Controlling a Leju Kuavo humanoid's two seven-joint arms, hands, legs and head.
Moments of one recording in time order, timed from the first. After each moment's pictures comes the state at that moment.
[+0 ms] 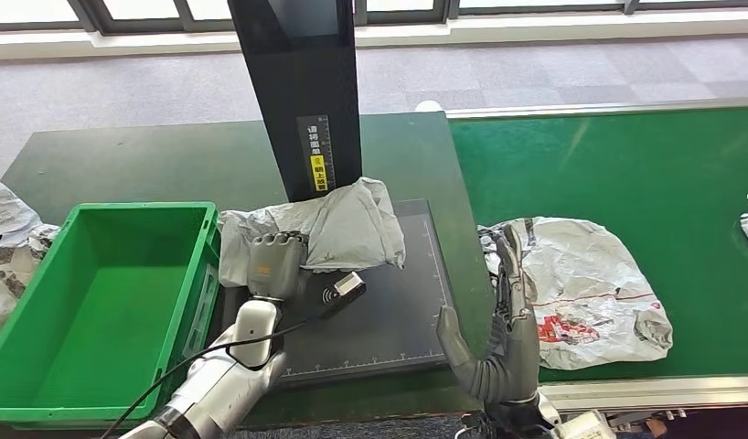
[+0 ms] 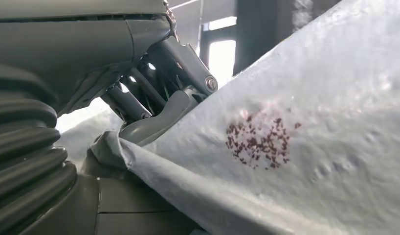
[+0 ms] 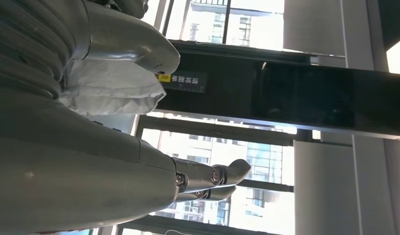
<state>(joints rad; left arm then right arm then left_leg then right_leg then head) -0.42 -0.08 -0.46 -0.85 -1.51 0.70 0.47 0.16 0.08 0.37 -1.85 0.21 -0.14 -0.70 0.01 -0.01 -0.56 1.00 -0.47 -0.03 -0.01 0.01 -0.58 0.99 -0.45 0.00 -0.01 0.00</state>
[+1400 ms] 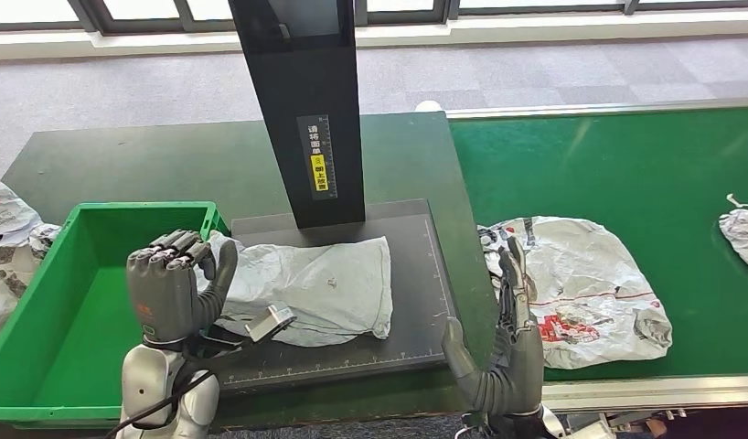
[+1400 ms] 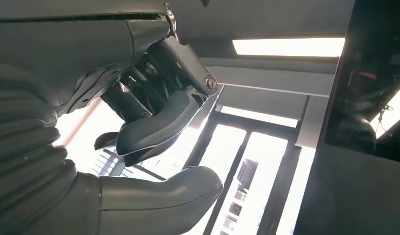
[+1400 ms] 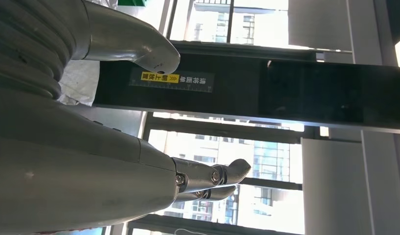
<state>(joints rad) -0.01 -0.24 0.01 -1.71 -1.42 0.70 -0.20 0.21 0.07 0.37 -1.87 0.19 -0.15 -0.70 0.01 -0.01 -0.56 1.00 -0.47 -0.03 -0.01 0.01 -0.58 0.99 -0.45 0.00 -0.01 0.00</state>
